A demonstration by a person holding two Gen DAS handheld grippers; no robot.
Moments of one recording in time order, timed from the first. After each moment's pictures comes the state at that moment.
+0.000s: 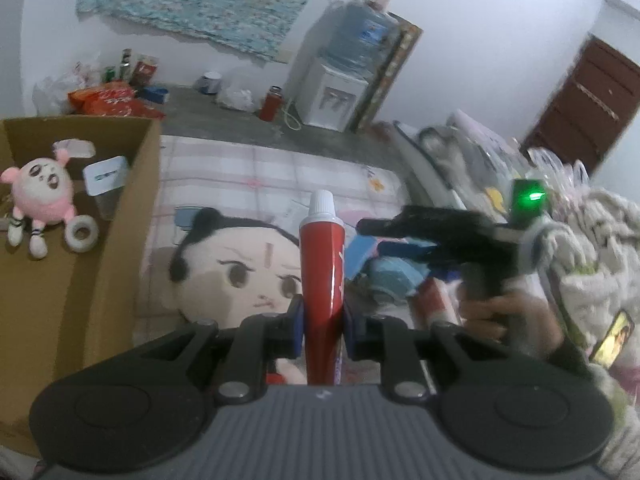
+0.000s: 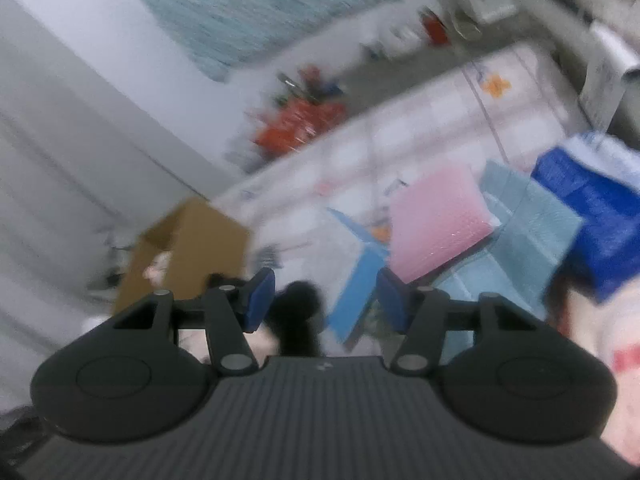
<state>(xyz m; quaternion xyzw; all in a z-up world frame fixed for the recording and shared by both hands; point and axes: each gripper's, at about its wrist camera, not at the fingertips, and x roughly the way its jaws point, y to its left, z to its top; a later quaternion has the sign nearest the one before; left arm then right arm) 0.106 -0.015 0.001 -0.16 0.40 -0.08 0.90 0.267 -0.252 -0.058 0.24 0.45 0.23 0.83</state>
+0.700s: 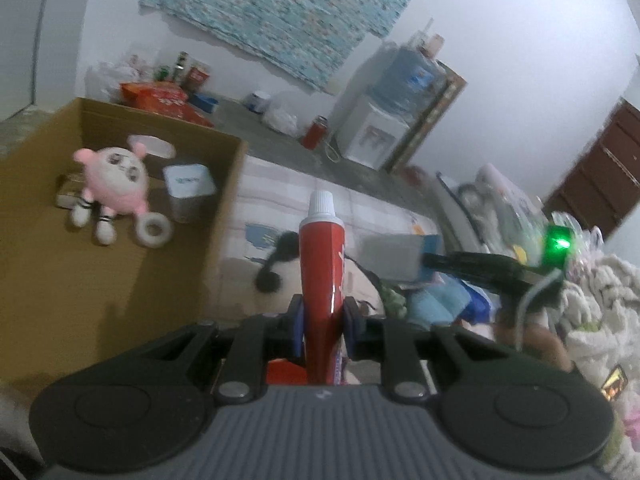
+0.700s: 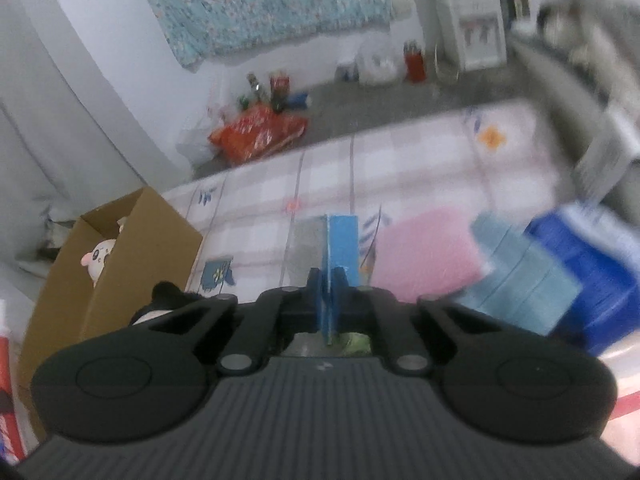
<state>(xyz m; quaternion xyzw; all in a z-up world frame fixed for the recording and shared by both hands) 0.059 0.065 0.016 -0.22 0.36 -0.02 0.90 0.276 -0.200 -0.051 0.12 0.42 0.18 0.88</state>
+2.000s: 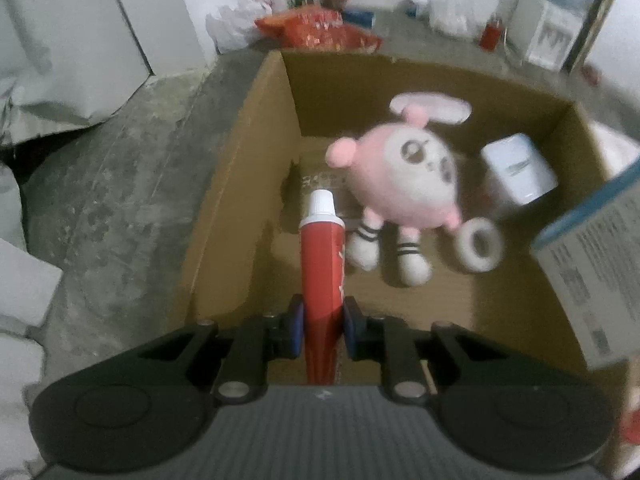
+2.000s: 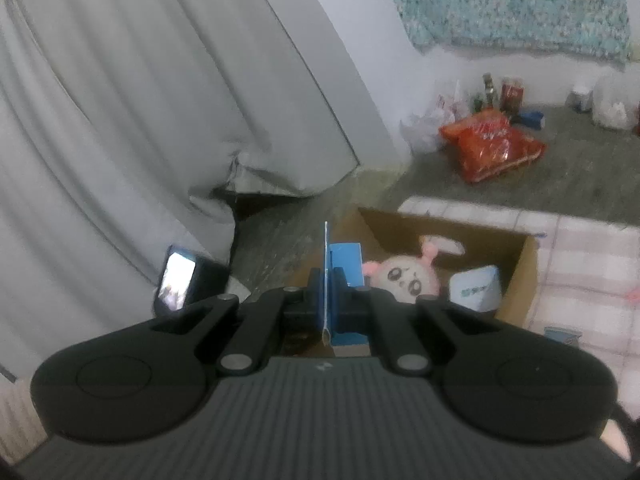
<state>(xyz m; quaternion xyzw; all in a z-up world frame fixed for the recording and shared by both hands) 0.180 0.280 -0.061 -0.05 0.56 0.15 0.81 0.221 0.069 0.106 0.08 0.38 0.46 0.80</state>
